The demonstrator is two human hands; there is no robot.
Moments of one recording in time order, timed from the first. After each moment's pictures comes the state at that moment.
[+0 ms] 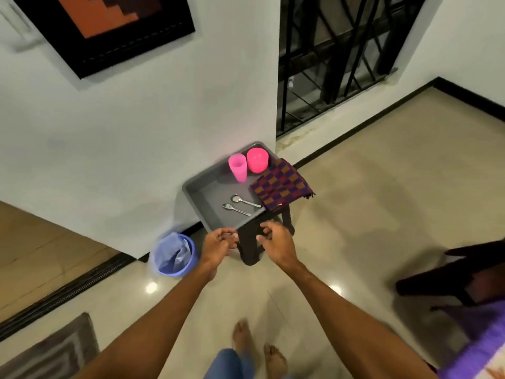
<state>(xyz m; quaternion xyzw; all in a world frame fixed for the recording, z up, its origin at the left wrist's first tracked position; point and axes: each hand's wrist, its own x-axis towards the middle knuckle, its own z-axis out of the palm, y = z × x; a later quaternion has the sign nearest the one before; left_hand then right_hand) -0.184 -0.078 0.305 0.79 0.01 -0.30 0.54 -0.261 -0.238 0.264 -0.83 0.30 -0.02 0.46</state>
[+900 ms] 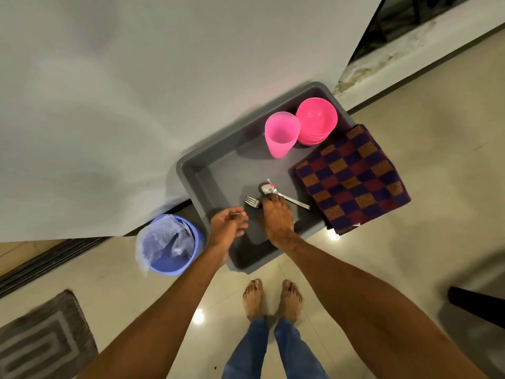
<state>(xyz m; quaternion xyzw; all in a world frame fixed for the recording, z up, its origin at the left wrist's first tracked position) 0.074 -0.111 0.056 0.74 0.16 -0.36 0.54 0.034 -0.247 -0.011 -0.94 0.21 0.17 0.21</state>
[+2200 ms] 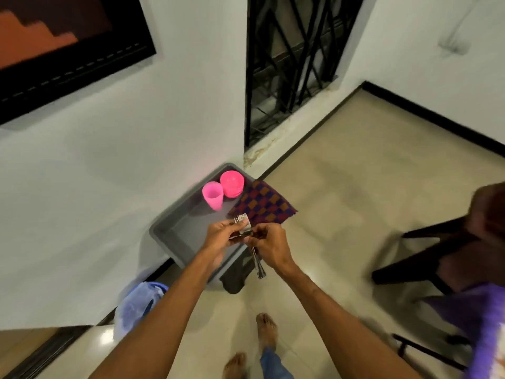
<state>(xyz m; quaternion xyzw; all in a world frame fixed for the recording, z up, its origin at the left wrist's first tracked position) -0.027 -0.167 0.323 0.64 -0.02 -0.47 0.61 -0.144 -0.256 0.317 -0.75 0.38 -0.11 0.54</state>
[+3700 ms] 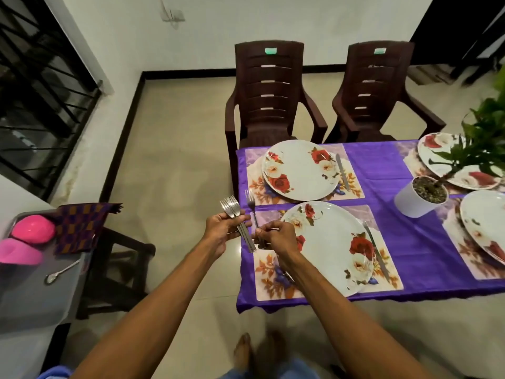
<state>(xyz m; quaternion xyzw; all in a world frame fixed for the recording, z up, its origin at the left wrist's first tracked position) -0.565 -0.192 0.359 0.56 -0.27 -0.67 0.40 -0.722 -0.157 0.349 -0.33 0.67 -0.40 0.54</state>
